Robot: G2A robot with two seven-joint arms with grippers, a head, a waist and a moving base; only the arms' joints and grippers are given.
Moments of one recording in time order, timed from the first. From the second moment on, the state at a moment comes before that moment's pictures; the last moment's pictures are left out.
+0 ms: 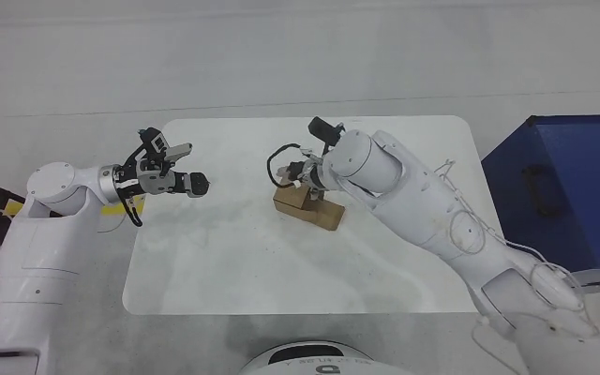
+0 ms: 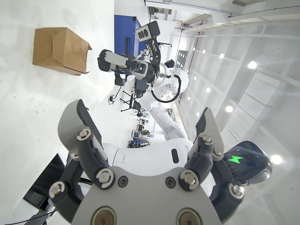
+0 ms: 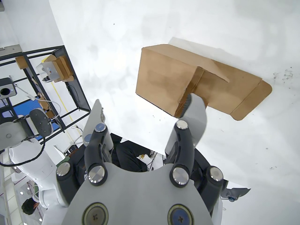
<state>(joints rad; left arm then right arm) 1.13 -0.83 -1.35 -1.34 -0.73 0.10 -1.33 -0.73 -1.23 0.69 -1.60 -0.03 1.01 0.80</state>
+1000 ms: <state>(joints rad) 1.13 -0.83 -1.35 -1.34 -0.73 0.10 -1.33 -1.06 -1.13 0.89 -1.84 -0.19 0.73 0.57</state>
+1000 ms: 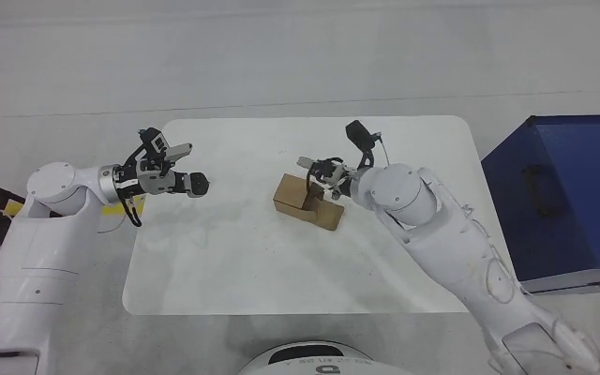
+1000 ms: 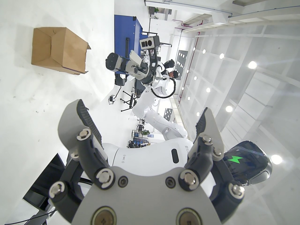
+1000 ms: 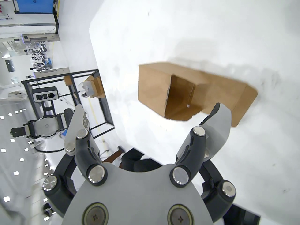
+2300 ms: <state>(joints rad) 1.13 -0.83 -1.35 -1.34 -0.73 0.10 -1.33 -1.25 -1.04 0.87 -1.80 -0.98 -0.19 0.78</state>
